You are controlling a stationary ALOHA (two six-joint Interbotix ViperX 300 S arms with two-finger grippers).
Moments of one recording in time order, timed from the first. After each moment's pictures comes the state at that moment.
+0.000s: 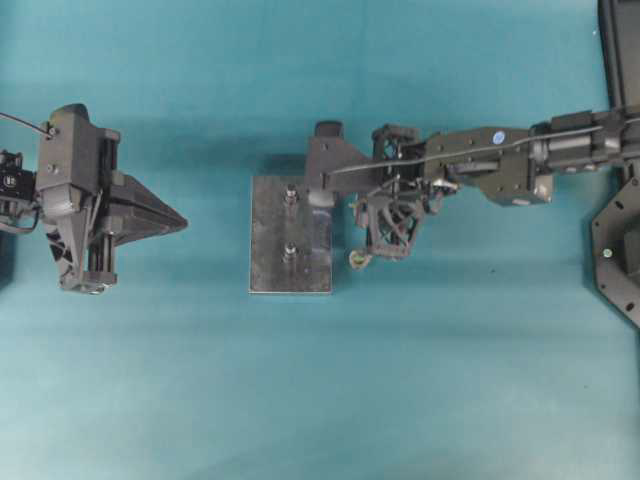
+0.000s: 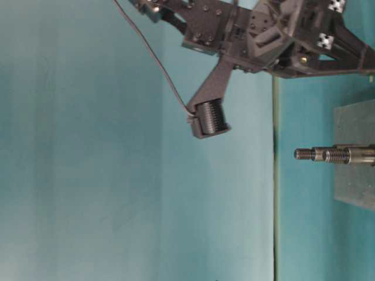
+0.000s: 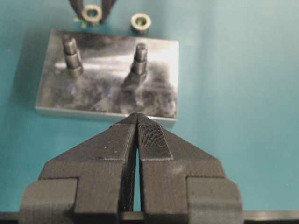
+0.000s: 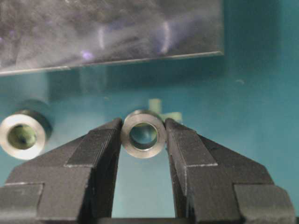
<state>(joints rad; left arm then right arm) 0.00 -0.53 0.97 0.02 0.10 -0.09 -0.15 0.16 0.54 -0.05 0.53 -0.02</state>
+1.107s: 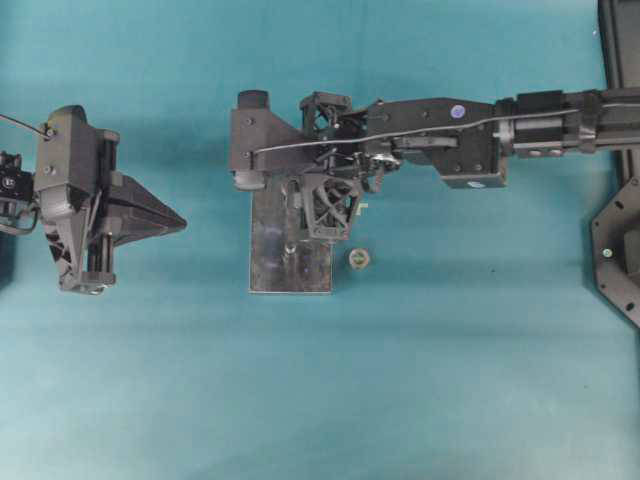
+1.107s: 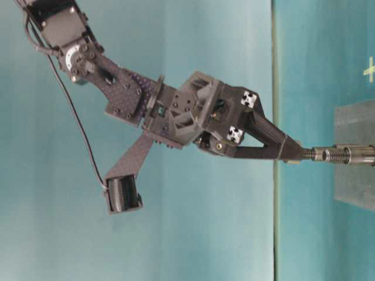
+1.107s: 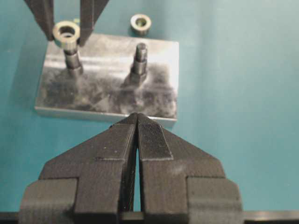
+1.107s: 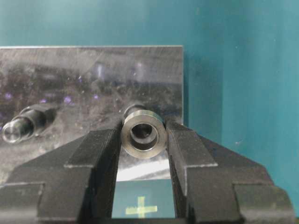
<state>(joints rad) 0.00 -0.54 0.99 0.02 0.08 -0.09 -0.12 0.23 0.21 -0.05 0.67 -0.09</state>
